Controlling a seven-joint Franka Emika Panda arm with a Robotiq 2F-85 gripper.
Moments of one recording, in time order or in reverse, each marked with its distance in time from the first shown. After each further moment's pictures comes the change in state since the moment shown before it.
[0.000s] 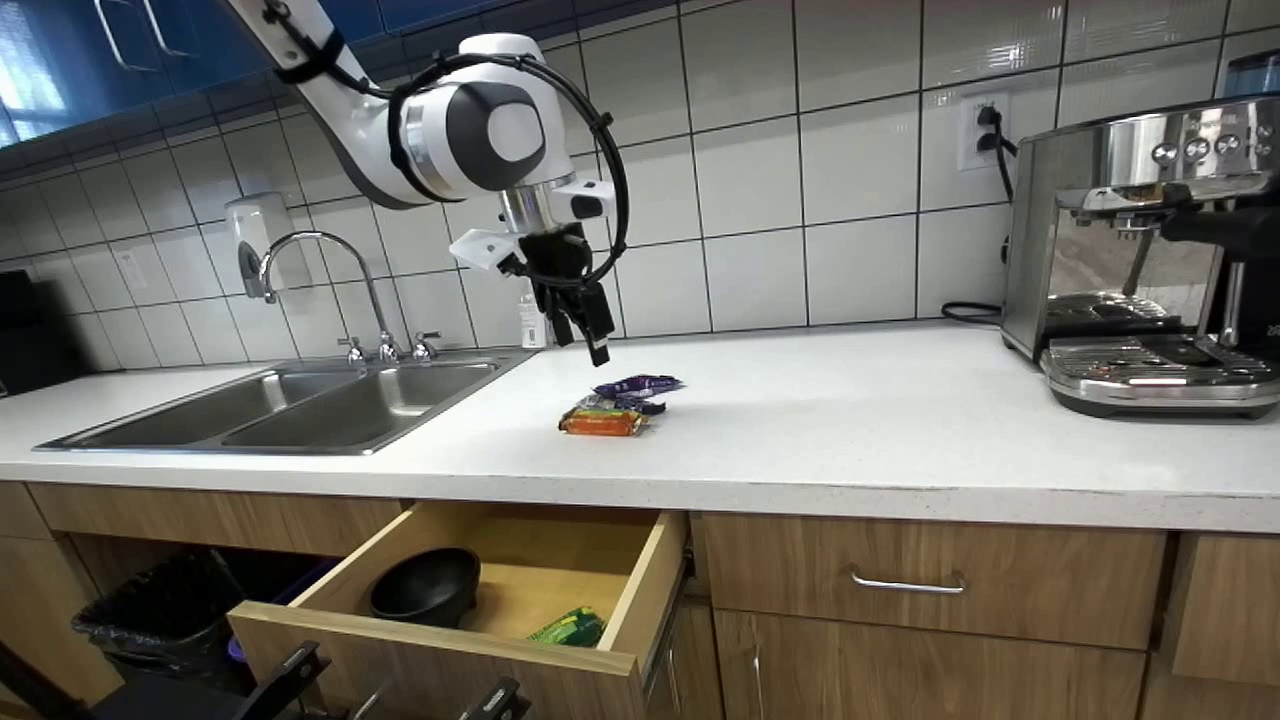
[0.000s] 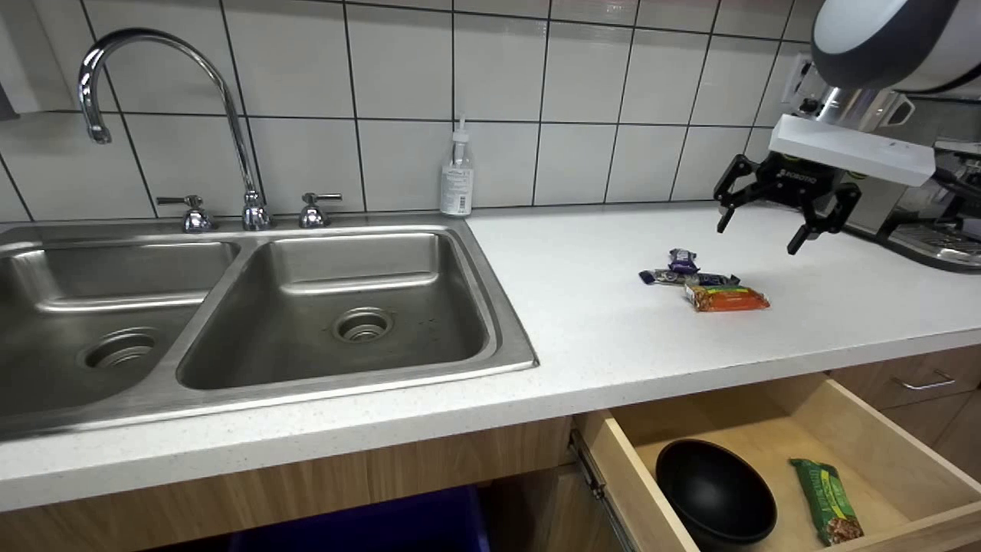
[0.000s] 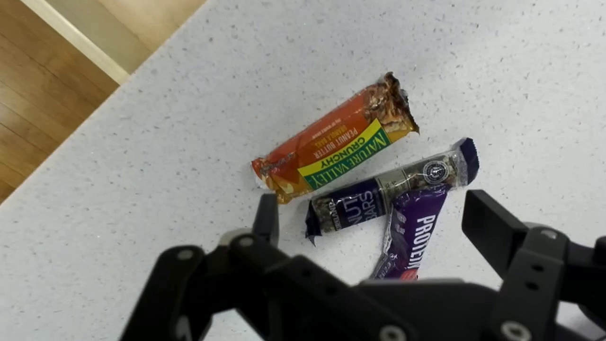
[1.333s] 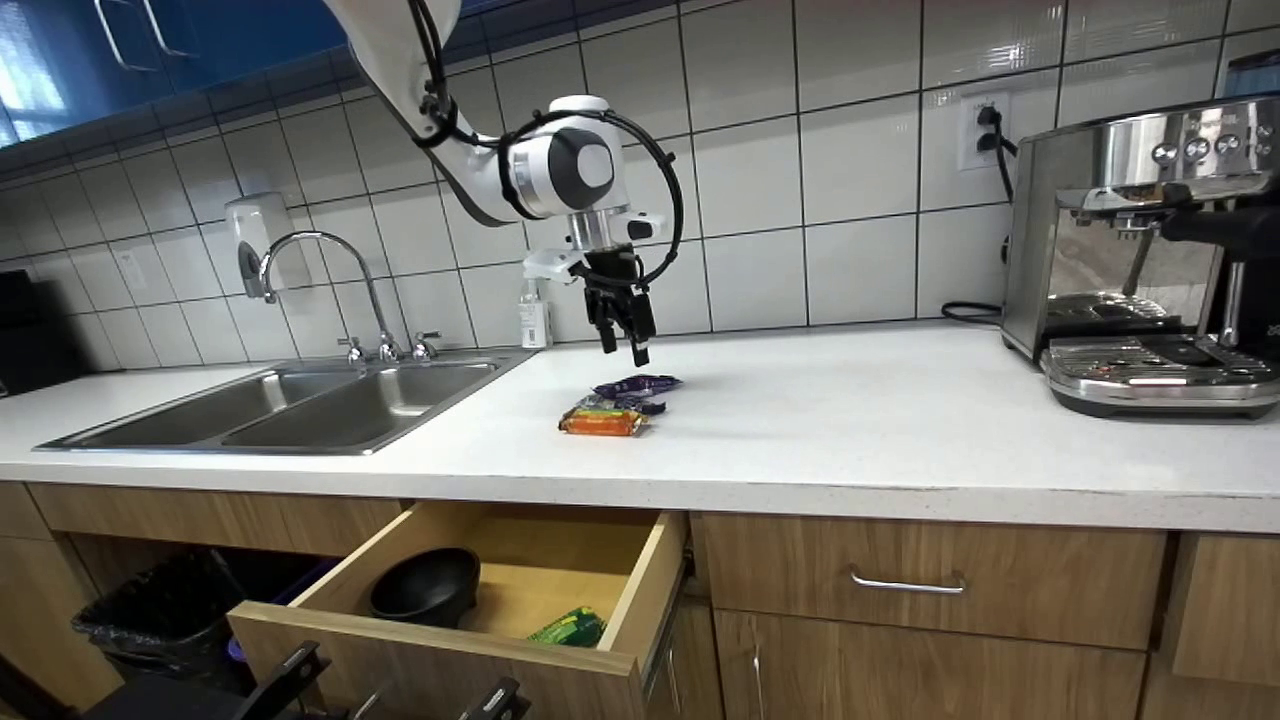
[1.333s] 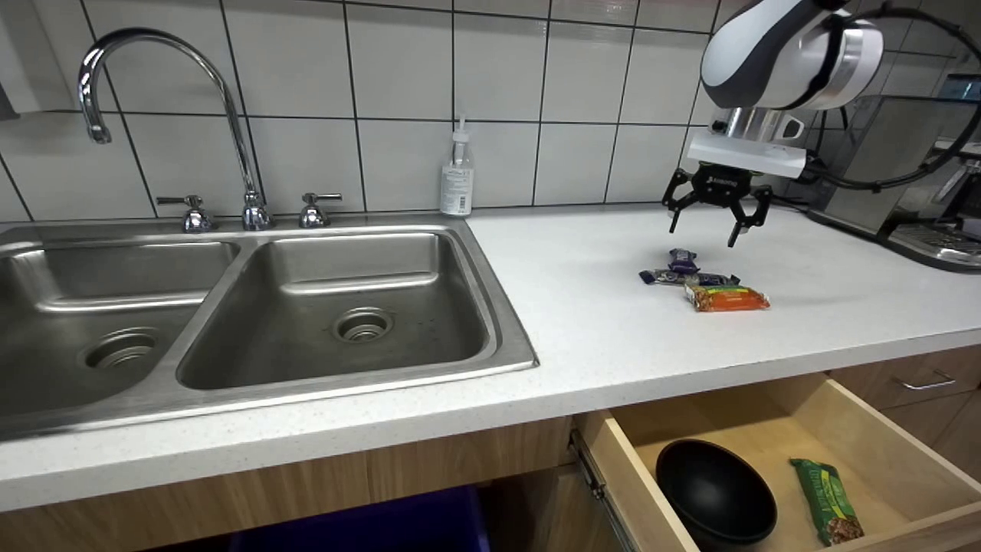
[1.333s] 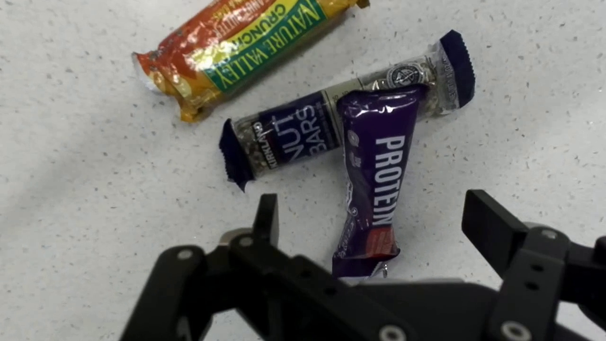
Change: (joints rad) arm -0.004 0.412 -0.010 0.562 0.001 -0.281 0.043
